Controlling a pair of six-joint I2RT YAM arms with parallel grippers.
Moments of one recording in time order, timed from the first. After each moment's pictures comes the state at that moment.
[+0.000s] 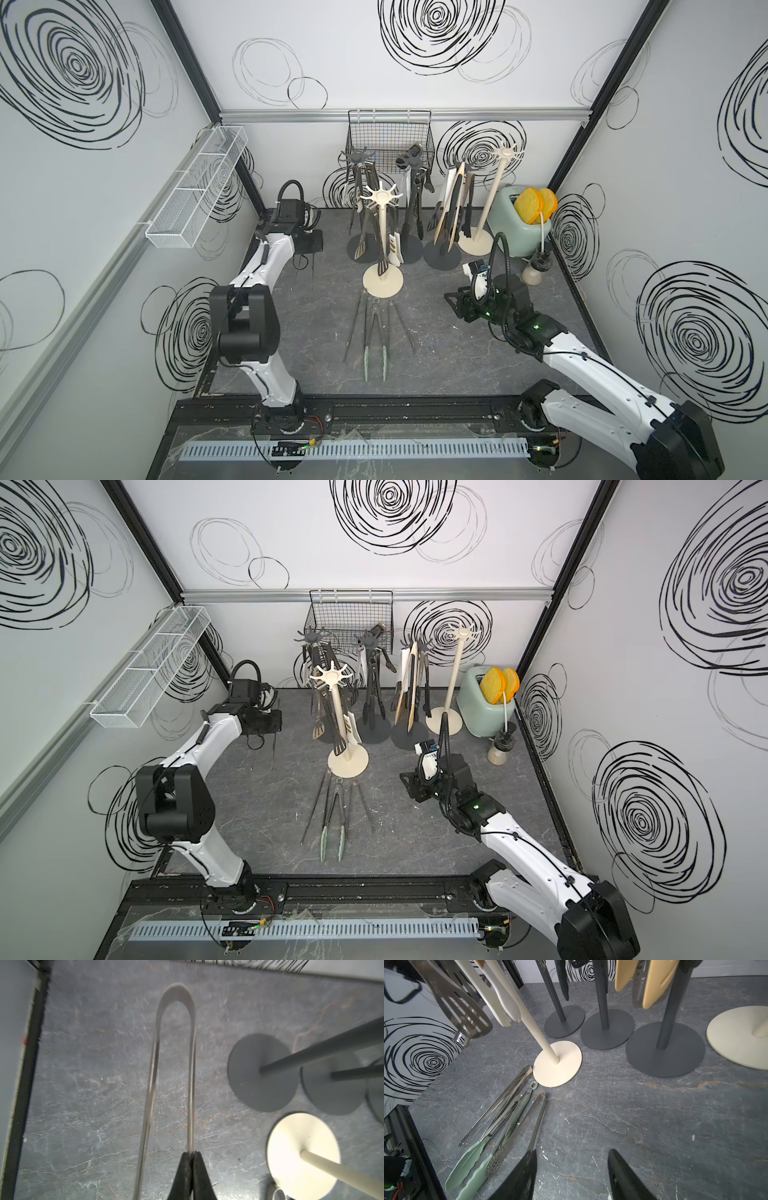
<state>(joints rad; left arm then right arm) 0.04 1.69 1.42 -0.62 0.09 -0.09 0.53 0.95 0.56 -0.13 -0.19 0.25</state>
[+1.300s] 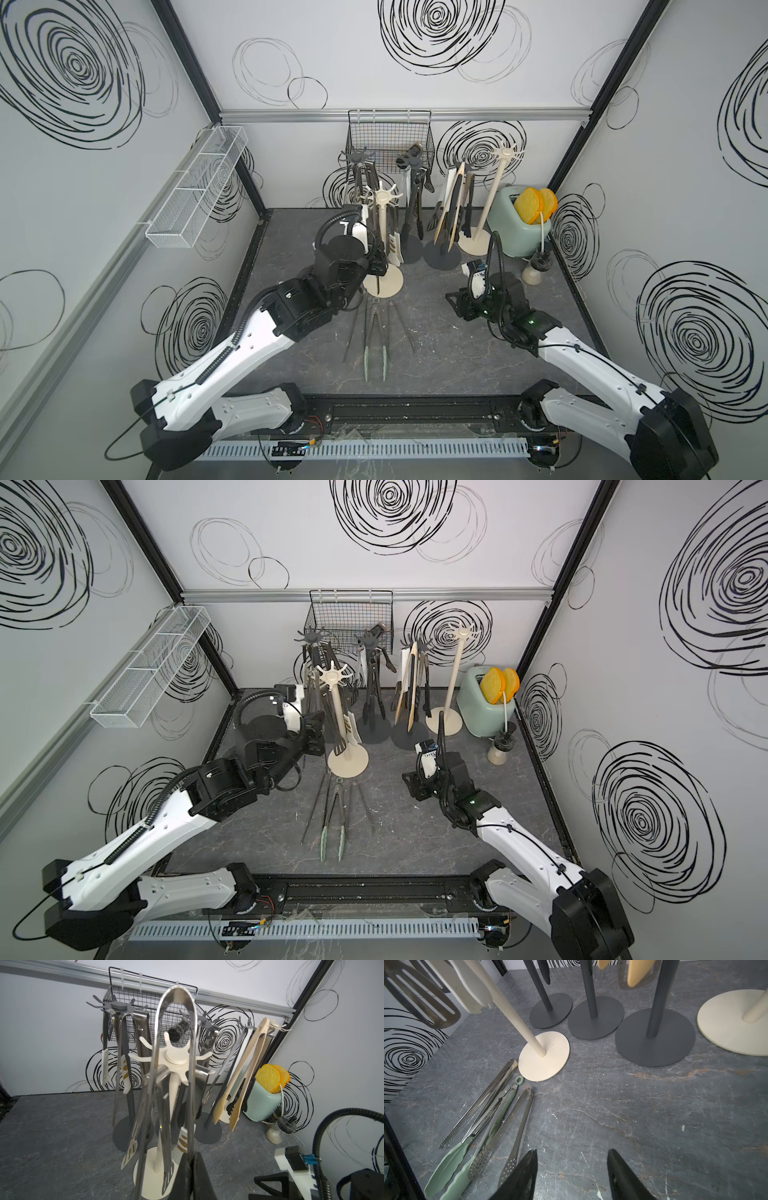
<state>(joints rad) -0.88 1.14 1.32 -0.45 -0.54 -0.38 0.51 1.01 0.56 -0.14 -0.17 0.24</state>
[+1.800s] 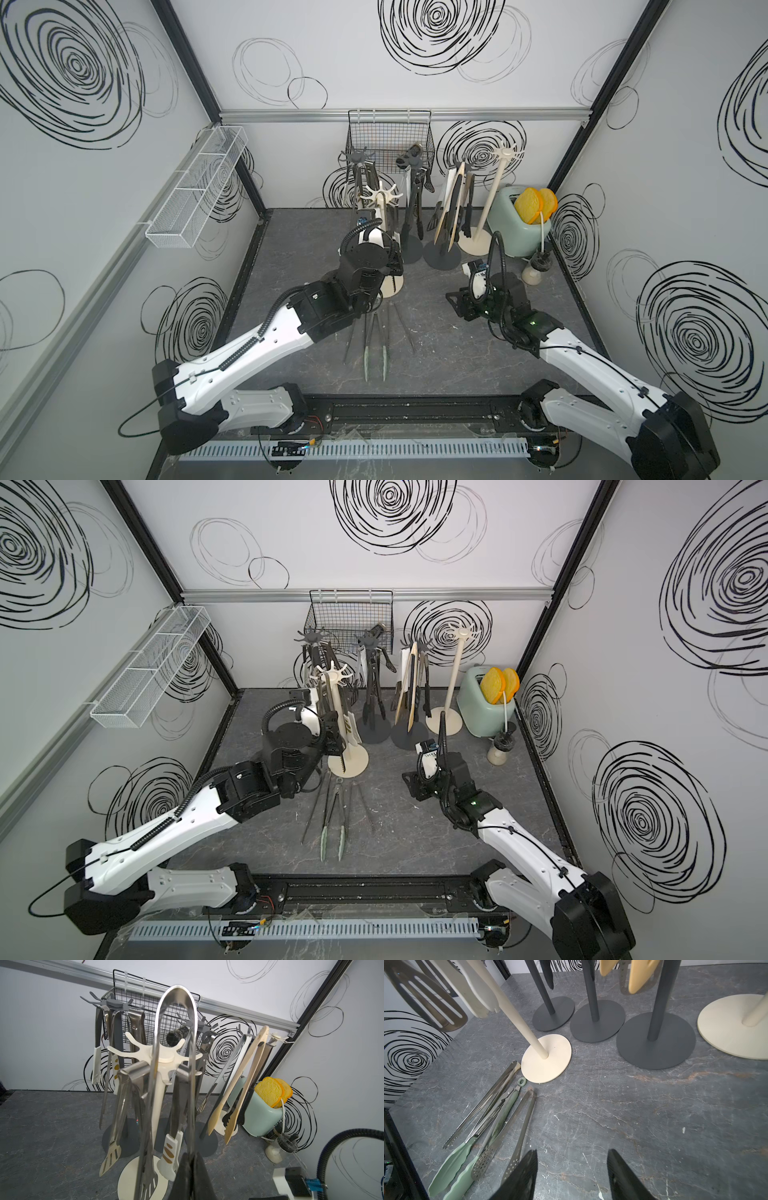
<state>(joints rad) -0.94 1.20 1.26 -0.29 -0.67 -0.44 0.51 0.99 0.56 -0.13 -0.18 0.24</state>
